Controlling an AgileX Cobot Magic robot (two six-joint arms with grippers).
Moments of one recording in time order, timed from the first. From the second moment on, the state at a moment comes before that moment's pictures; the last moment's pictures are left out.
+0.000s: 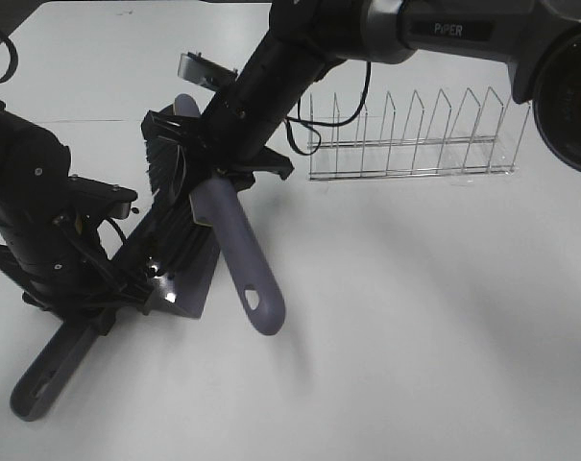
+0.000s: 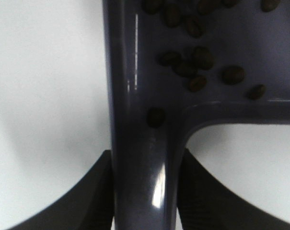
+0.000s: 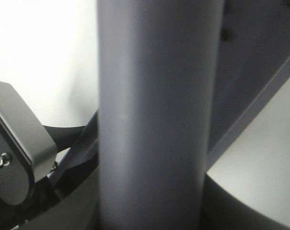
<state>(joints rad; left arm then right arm) -0.44 1.96 -0.97 0.11 0.63 -0.25 0.55 2.41 -2.03 0.54 1.06 -0.02</state>
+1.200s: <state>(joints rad) -0.44 1.96 -0.97 0.11 0.63 -0.25 0.35 2.13 -1.77 0.09 1.22 0.03</state>
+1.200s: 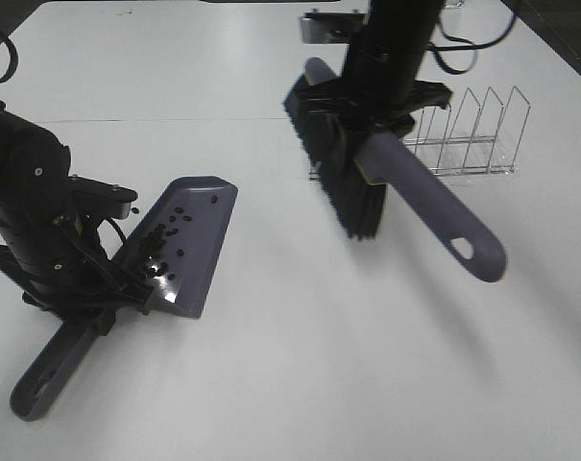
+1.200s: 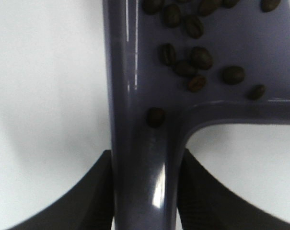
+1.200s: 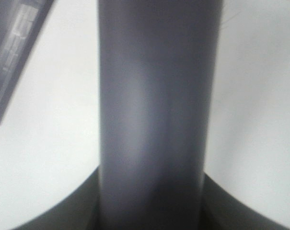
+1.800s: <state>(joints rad) -0.44 1.96 -0.97 0.11 0.65 -0.25 0.08 2.12 -1.64 0.06 1.22 -0.05</state>
